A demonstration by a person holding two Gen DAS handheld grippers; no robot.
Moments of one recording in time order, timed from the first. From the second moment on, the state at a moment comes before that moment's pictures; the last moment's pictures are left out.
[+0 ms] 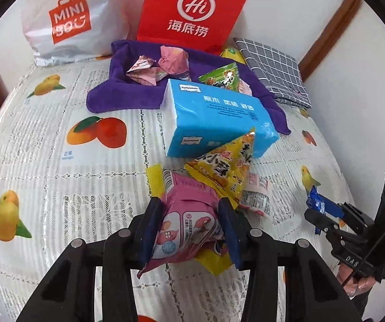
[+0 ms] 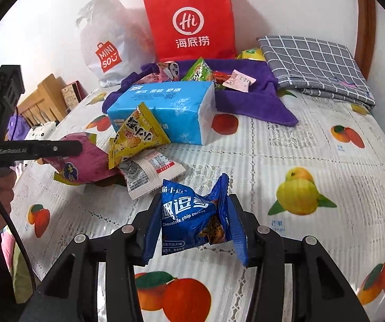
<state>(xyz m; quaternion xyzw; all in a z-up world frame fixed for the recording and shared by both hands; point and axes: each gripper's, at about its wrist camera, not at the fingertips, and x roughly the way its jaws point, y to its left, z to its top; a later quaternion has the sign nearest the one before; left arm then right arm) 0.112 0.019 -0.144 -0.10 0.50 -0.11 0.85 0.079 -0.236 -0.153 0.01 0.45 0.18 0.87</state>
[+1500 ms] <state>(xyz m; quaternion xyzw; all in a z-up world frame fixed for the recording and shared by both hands) 0.069 0.023 -0.148 -0.12 0.47 -0.11 0.87 0.072 -0.254 -0.181 0.06 0.48 0.09 0.87</state>
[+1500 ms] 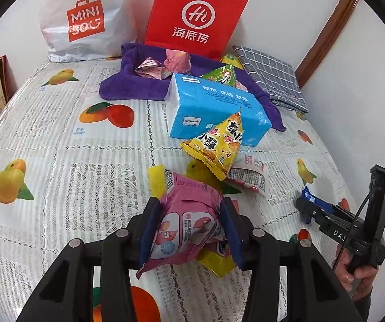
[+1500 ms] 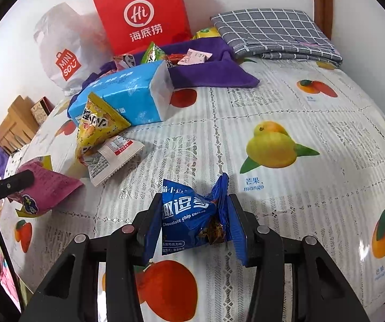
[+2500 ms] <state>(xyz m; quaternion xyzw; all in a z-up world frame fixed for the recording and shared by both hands) 0.099 0.037 -0.110 -0.14 0.45 -0.12 0.87 0.098 -0.223 -0.125 0.08 0.45 0.12 0.88</state>
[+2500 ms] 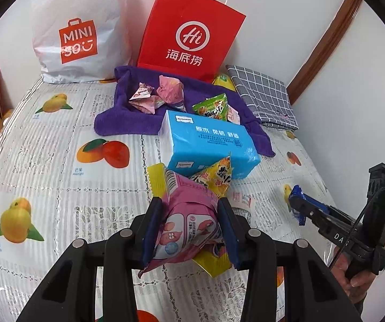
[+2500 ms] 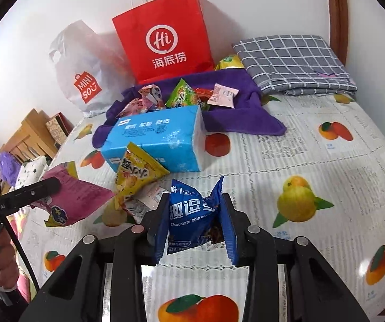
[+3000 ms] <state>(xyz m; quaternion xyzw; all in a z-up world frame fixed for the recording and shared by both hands) 0.112 0.027 -0.095 -0.13 0.45 -0.14 0.87 0.103 -0.210 -0.101 0.06 0.42 0.15 0.89</state>
